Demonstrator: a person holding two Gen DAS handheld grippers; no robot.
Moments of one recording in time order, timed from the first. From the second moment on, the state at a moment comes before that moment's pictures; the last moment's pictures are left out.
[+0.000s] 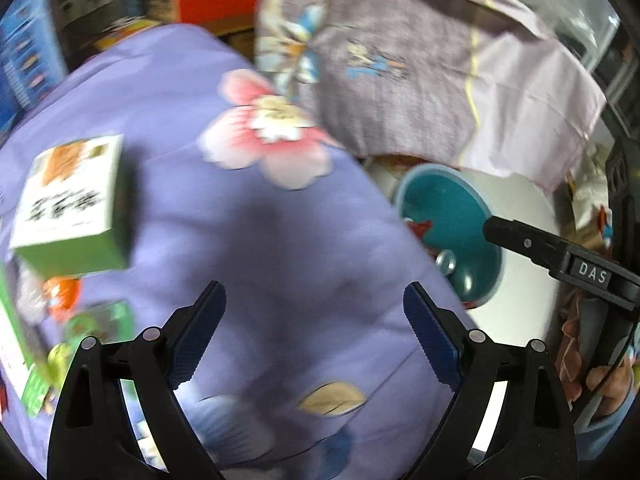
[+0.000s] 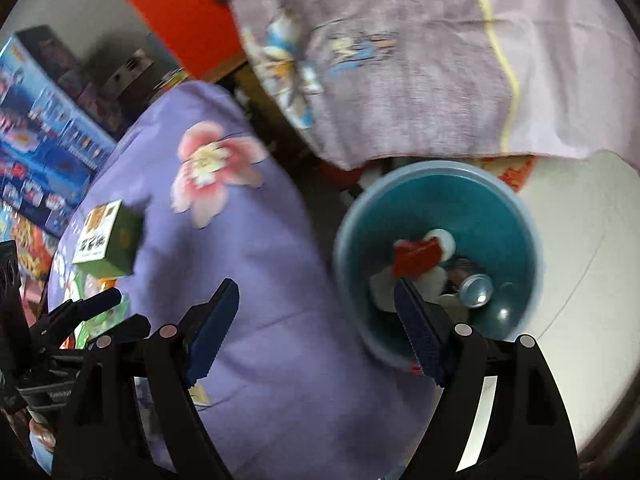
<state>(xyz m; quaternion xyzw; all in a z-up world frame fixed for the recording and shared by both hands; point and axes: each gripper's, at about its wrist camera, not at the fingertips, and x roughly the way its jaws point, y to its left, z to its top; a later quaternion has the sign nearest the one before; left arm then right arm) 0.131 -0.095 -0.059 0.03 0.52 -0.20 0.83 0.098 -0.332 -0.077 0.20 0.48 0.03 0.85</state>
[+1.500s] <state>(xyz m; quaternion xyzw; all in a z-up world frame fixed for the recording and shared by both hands) 0.152 0.185 -0.110 -0.12 0.54 0.07 0.83 0.173 -0.069 -0.092 0.04 0.57 0.16 0.81</state>
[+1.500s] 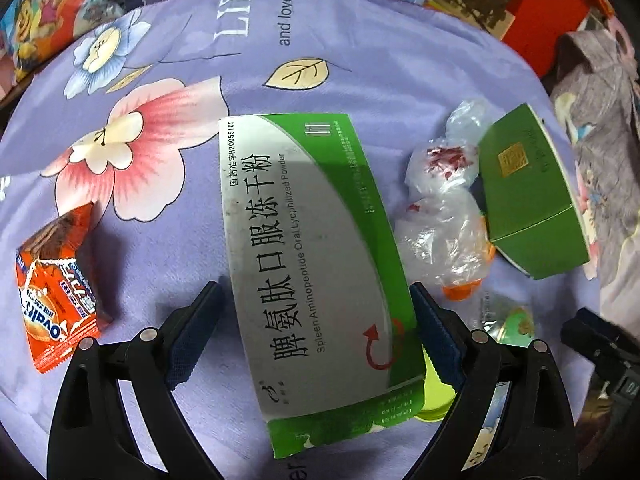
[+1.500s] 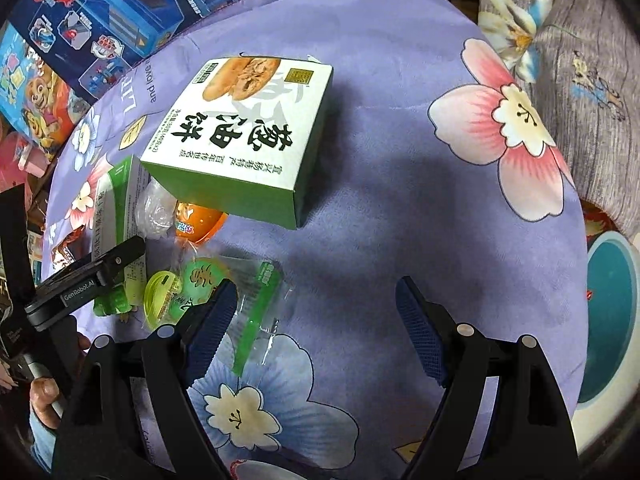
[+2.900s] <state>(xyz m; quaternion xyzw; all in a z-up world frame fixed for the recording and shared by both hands) 0.123 0.220 -0.070 -0.15 0.50 0.04 0.85 0.215 0.034 -0.041 -0.11 0.49 0.19 0.84</state>
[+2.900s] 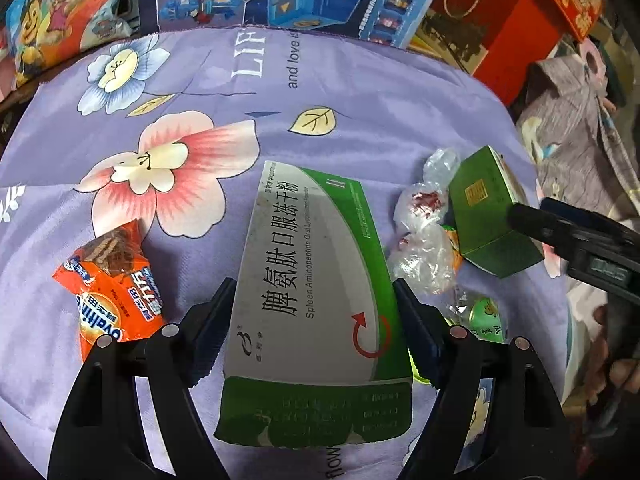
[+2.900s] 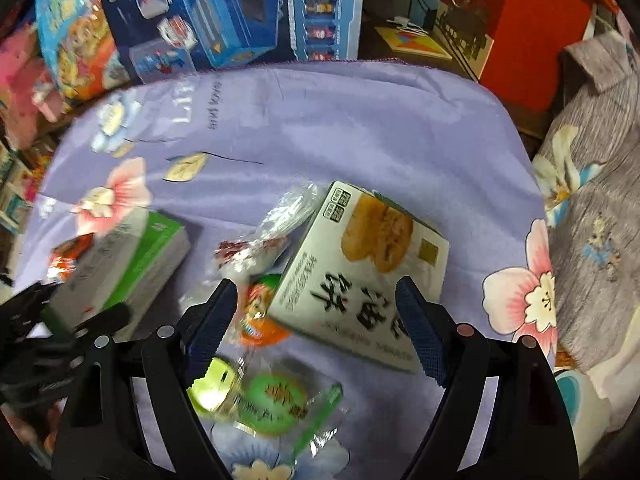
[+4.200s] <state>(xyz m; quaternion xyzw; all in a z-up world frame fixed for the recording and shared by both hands) 0.097 0.164 -0.083 -0.12 0.51 0.00 0.85 0.143 -0.133 -0.058 0.03 0.52 0.11 0.85</state>
